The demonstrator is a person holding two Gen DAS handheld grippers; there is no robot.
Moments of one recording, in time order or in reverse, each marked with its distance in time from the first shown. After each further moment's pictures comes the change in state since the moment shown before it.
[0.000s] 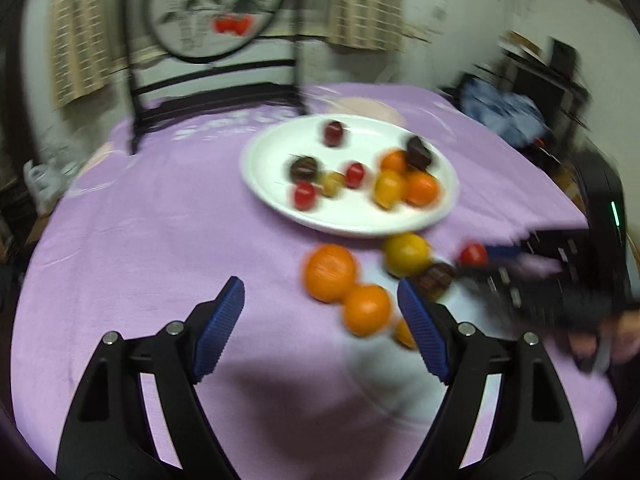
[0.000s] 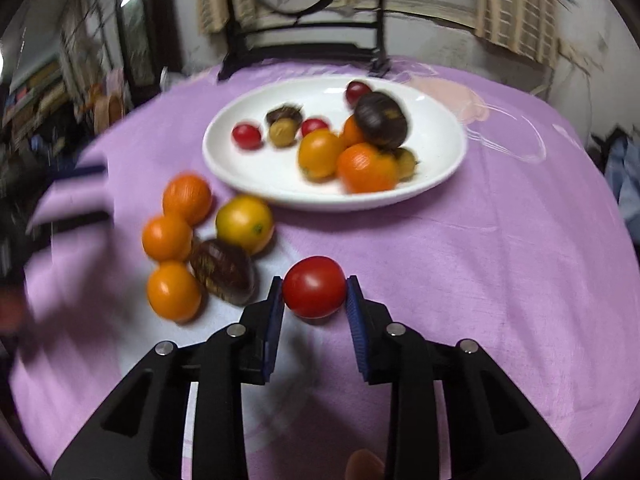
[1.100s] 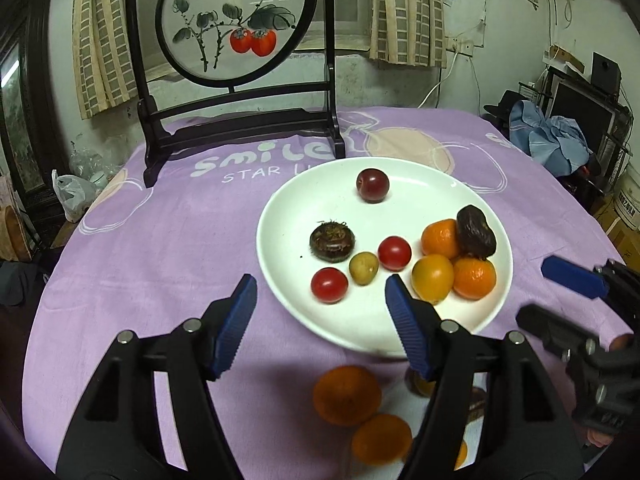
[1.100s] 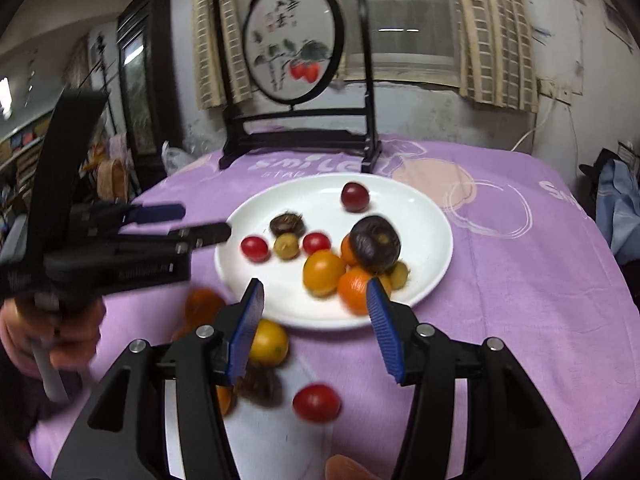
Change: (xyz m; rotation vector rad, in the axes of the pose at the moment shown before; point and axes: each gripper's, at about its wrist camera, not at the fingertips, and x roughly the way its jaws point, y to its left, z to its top) left arm 0.048 0.000 0.068 -0.082 -0.053 0.191; right arm -0.026 0.009 0.036 -0.003 -0.245 0.002
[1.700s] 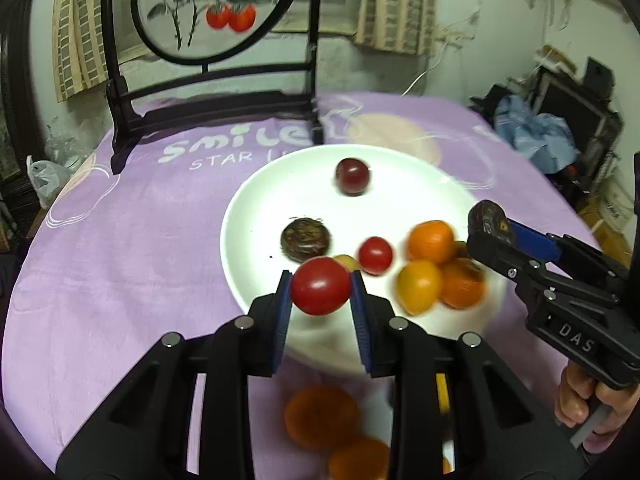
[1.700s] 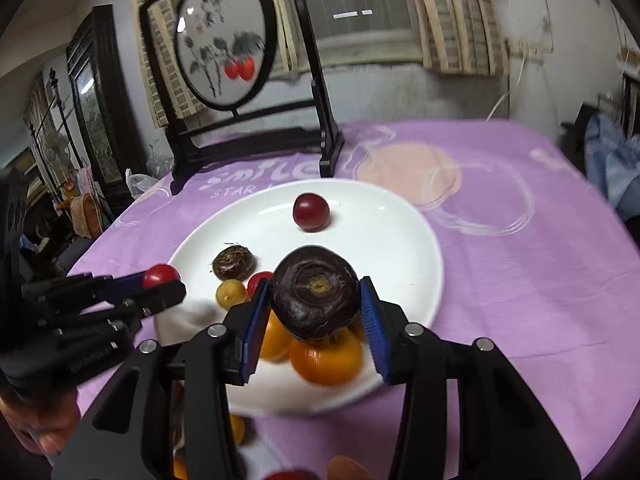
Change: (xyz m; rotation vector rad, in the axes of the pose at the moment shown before) left arm 0.038 -0.005 0.012 -0.019 0.077 -0.074; right arm 0.069 -0.045 0.033 0.198 0.039 -0.063
